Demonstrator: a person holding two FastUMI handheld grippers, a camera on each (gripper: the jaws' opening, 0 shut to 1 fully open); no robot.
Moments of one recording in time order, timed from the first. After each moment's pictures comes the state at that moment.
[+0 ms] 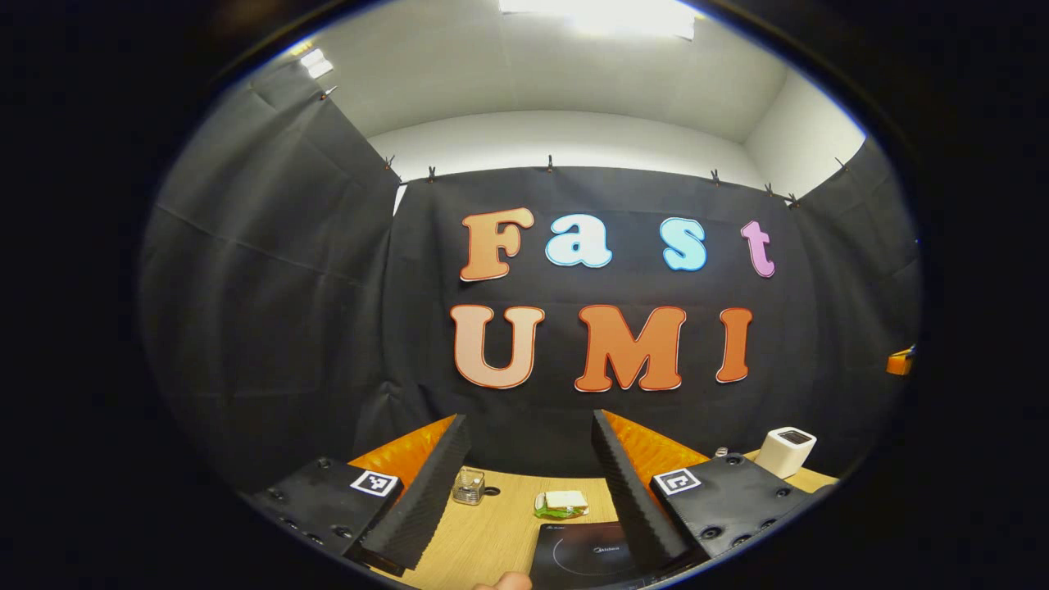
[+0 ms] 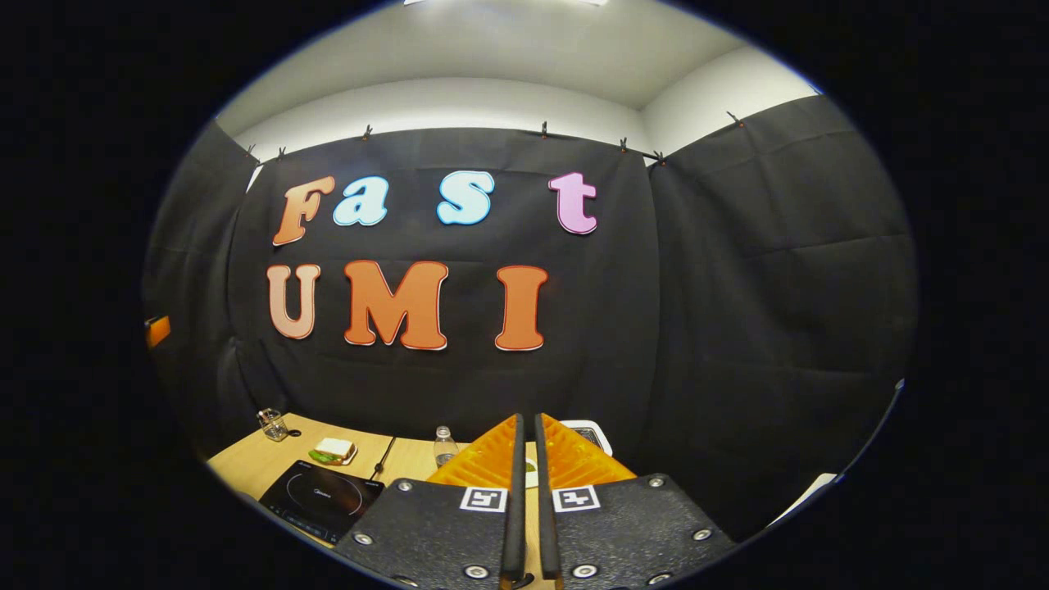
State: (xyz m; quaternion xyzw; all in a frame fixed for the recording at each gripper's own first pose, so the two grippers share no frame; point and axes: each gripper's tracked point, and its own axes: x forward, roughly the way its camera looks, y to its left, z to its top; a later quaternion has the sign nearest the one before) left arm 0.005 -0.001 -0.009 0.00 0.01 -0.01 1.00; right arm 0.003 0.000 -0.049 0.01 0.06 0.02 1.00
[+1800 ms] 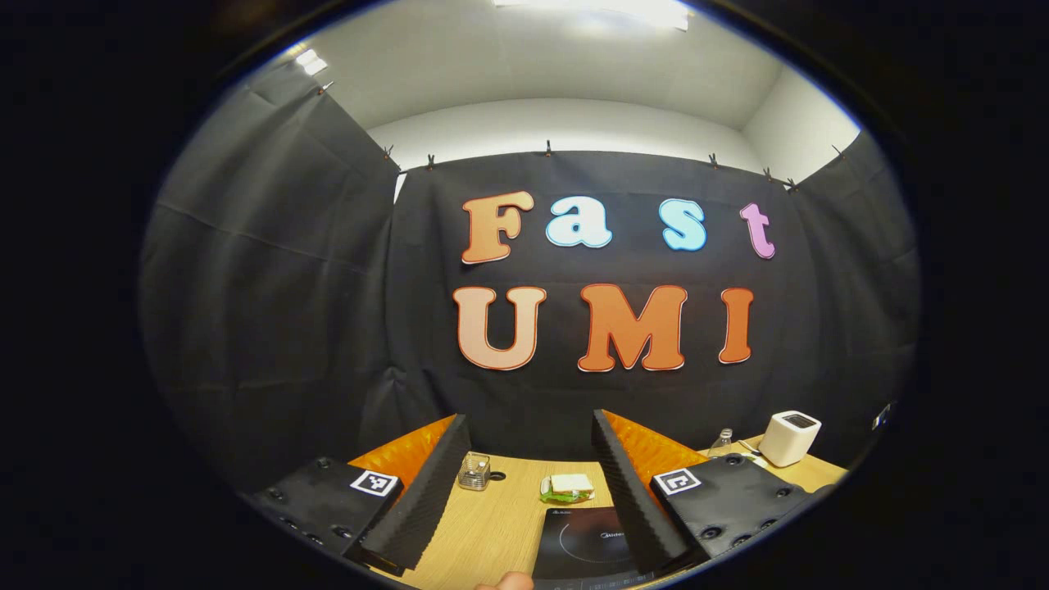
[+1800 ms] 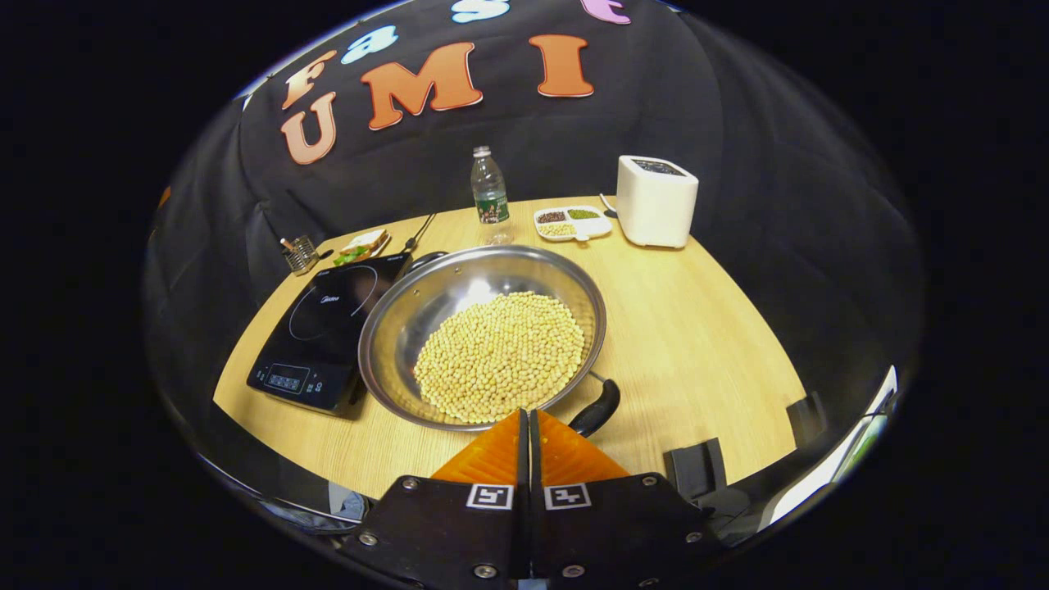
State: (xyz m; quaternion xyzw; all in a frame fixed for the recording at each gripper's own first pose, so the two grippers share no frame) left arm -0.010 0.004 -0.037 0.01 0.04 0.00 1.00; right arm -0.117 0.057 -0.373 0.03 0.44 0.13 0.89
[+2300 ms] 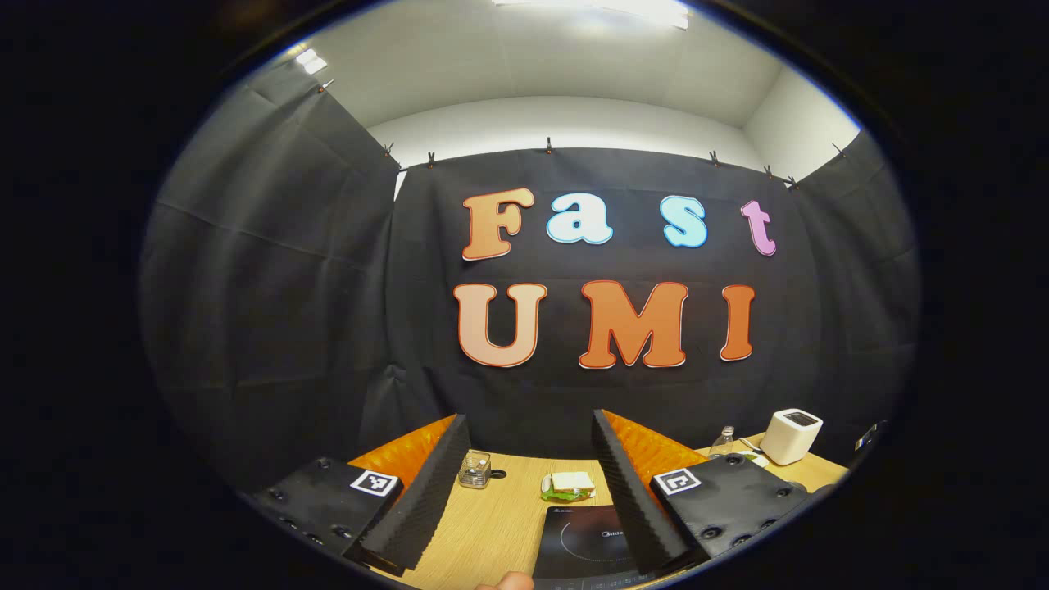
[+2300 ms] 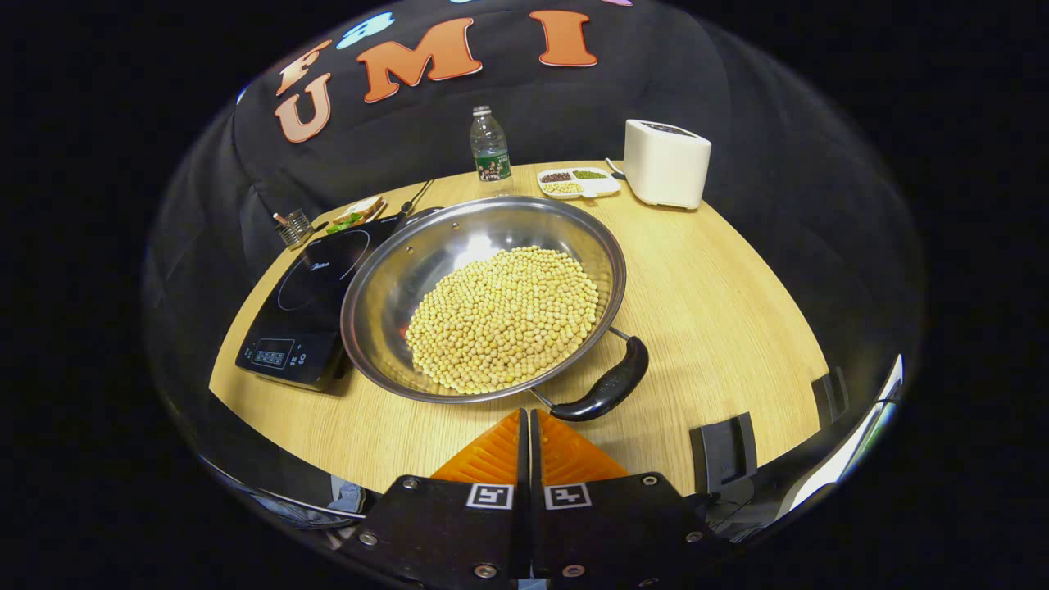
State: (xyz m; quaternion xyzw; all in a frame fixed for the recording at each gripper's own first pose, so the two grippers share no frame) left arm -0.007 0.005 -0.043 0.01 0.04 0.00 1.00; right arm -0.124 0.064 -0.407 0.02 0.48 0.12 0.87
